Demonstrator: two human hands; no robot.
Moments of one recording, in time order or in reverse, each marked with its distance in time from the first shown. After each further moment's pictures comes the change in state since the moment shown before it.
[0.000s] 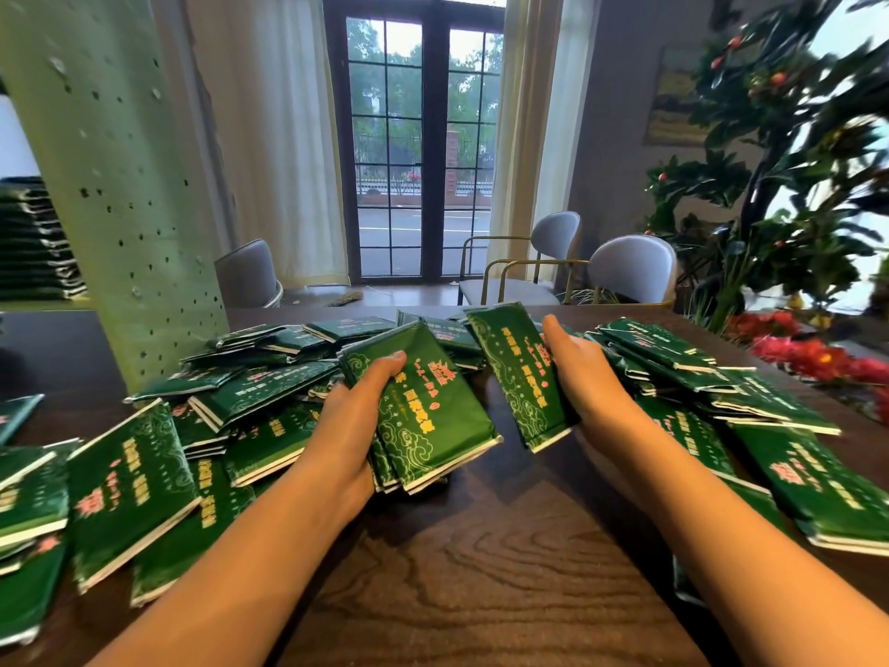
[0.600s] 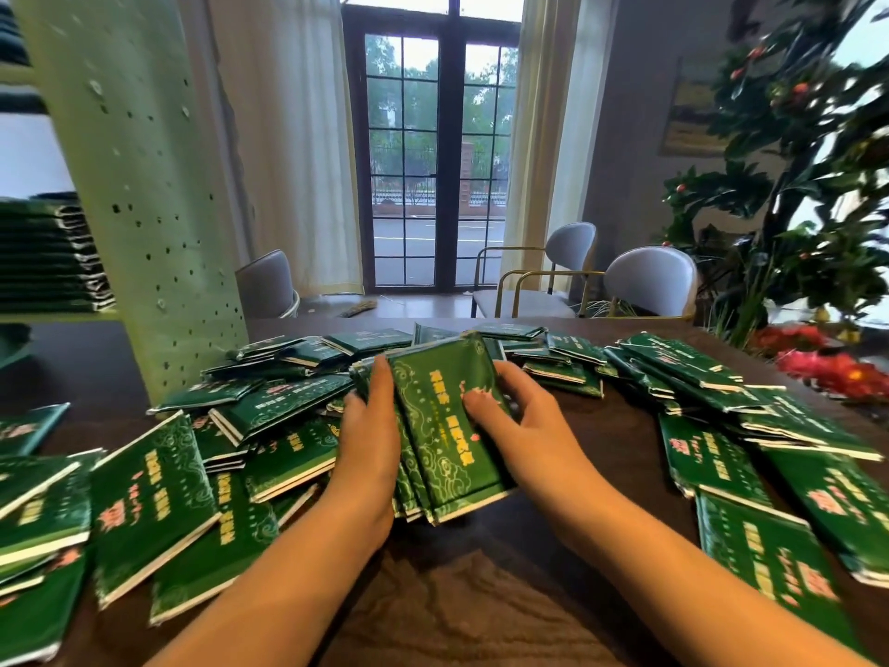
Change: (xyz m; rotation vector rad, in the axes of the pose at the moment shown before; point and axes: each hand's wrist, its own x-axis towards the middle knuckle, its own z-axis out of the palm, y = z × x) left_hand 0.028 -0.023 -0.011 0.082 0.135 0.204; right_hand -0.052 -0.011 0.056 0.137 -0.229 -0.179
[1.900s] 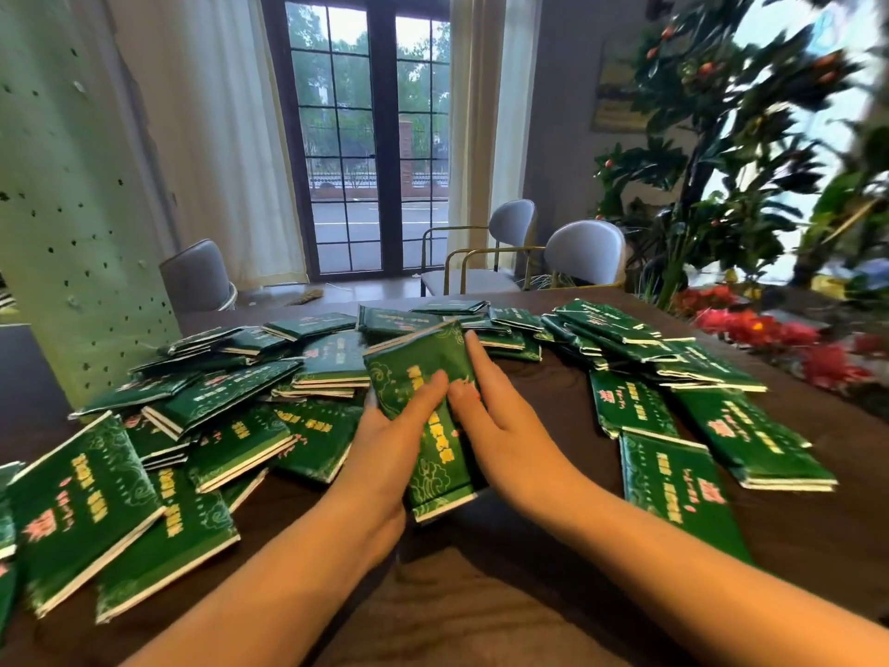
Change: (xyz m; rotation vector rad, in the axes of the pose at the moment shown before) left_hand -0.064 0.007 0.030 -0.073 -0.338 -0.165; right_hand -0.038 -0.013 -0.010 -0.351 0.028 -0.023
